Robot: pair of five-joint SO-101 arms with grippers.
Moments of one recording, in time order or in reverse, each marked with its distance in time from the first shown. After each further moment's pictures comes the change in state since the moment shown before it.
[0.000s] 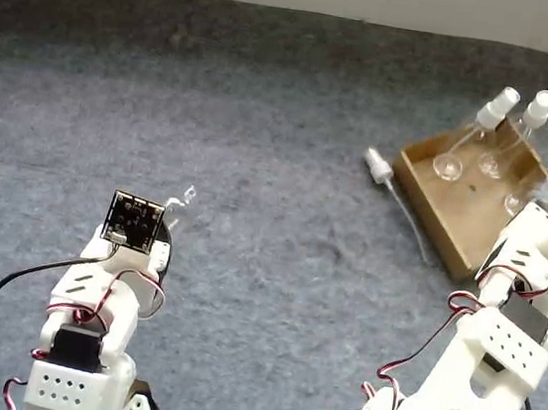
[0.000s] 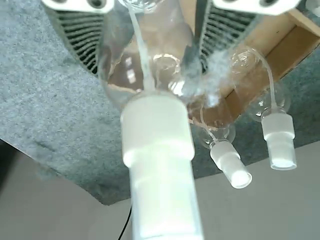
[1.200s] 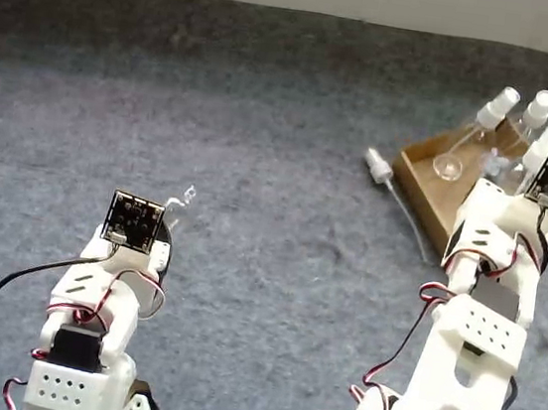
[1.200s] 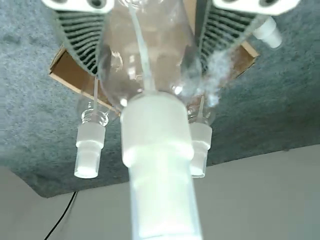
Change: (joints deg) left arm 0.0 0.0 0.0 0.0 0.0; right arm -10.5 0.0 0.0 -0.4 0.0
